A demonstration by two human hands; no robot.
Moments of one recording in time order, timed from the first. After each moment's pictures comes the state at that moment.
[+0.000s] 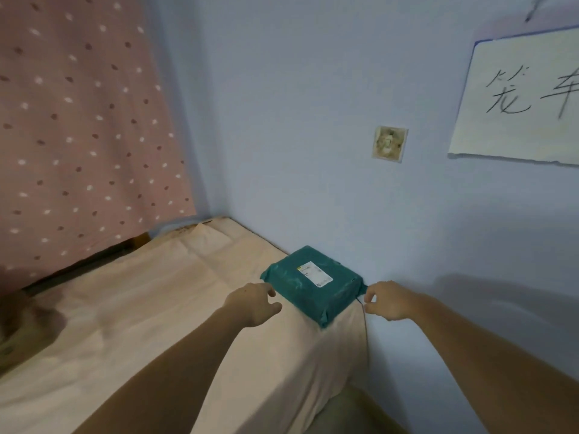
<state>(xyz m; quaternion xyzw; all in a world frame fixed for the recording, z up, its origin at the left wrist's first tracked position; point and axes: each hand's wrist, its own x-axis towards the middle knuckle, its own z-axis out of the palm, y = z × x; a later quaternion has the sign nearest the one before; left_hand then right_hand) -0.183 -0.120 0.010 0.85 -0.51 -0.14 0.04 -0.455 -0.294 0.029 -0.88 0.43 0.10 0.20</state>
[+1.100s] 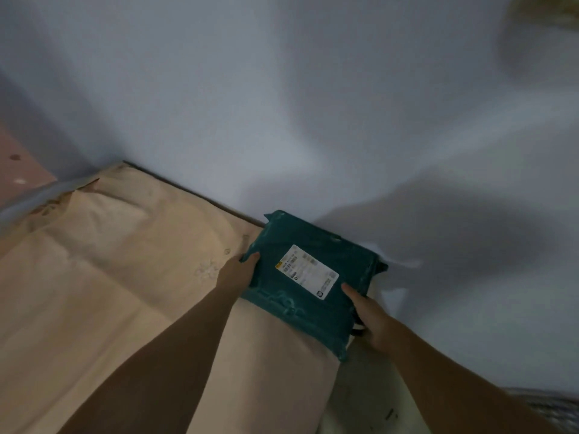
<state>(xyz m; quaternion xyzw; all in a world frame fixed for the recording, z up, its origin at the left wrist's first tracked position) 0.013 -0.439 -0.221 0.84 -0.30 -0.39 0.22 -0.286 -0.452 -0.231 -0.27 0.67 -0.13 0.68</state>
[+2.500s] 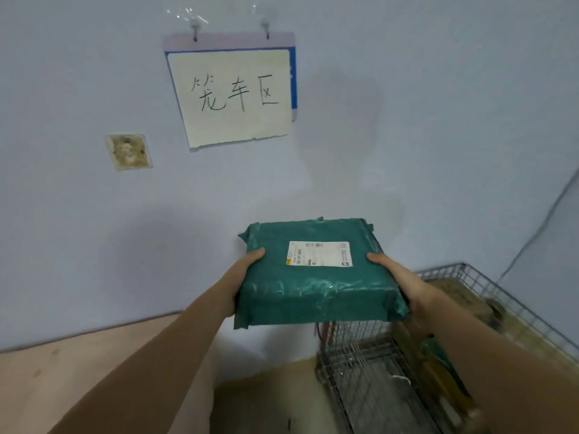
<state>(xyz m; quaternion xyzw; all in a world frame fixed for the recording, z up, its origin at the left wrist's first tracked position) -0.396 -0.225 0.051 0.41 -0.44 -0.77 0.21 -0.706 -0.056 0.052 -0.21 0.61 -0.52 0.56</state>
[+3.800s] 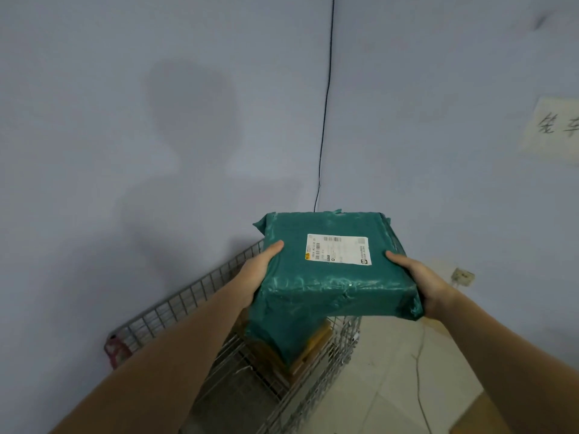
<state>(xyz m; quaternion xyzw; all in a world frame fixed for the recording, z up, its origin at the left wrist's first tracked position) -0.993 0.079 0.018 0.23 -0.58 -0.78 -0.01 -1.133 0.400 0.029 0.02 0.62 -0.69 0.38</state>
